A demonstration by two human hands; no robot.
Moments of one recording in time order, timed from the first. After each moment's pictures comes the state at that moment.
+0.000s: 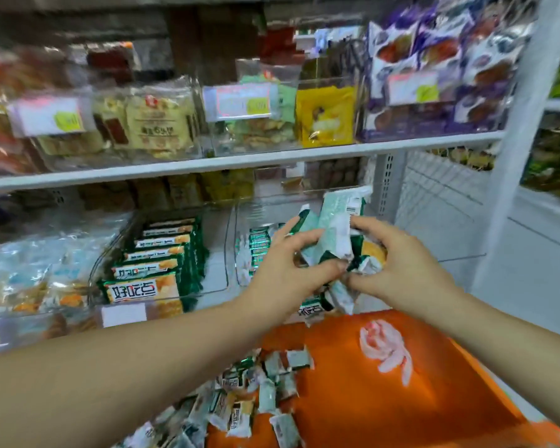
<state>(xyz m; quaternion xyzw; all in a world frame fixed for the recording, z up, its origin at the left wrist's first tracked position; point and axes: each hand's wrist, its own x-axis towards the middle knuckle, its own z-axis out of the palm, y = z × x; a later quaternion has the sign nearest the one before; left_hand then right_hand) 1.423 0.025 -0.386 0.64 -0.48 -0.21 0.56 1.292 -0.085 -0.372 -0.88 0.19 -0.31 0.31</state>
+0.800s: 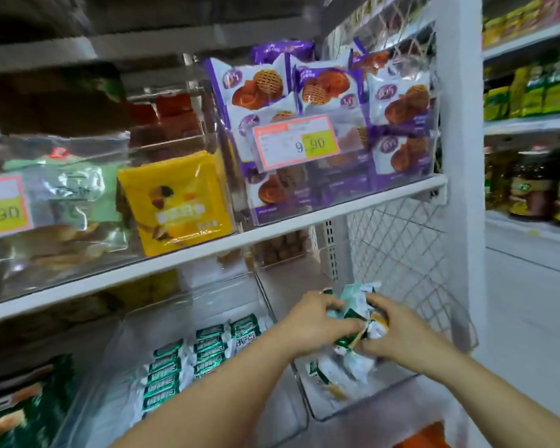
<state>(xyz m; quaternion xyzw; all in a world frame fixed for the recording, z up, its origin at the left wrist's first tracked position) 1.457 -0.259 -0.418 0.70 -0.58 -0.28 0.30 1.310 -0.331 -0.459 -0.81 0.32 -0.28 0.40</state>
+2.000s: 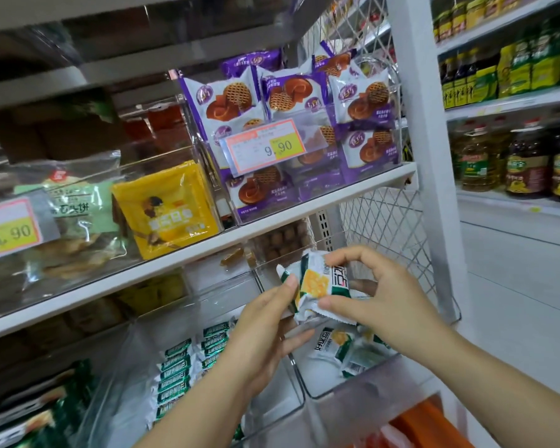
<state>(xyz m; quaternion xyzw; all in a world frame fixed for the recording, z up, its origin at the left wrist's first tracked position) 1.438 -0.183 -0.392 0.58 -0.33 -0.43 0.61 1.296 -0.271 -0.406 -0.72 0.16 -0.48 0.48</state>
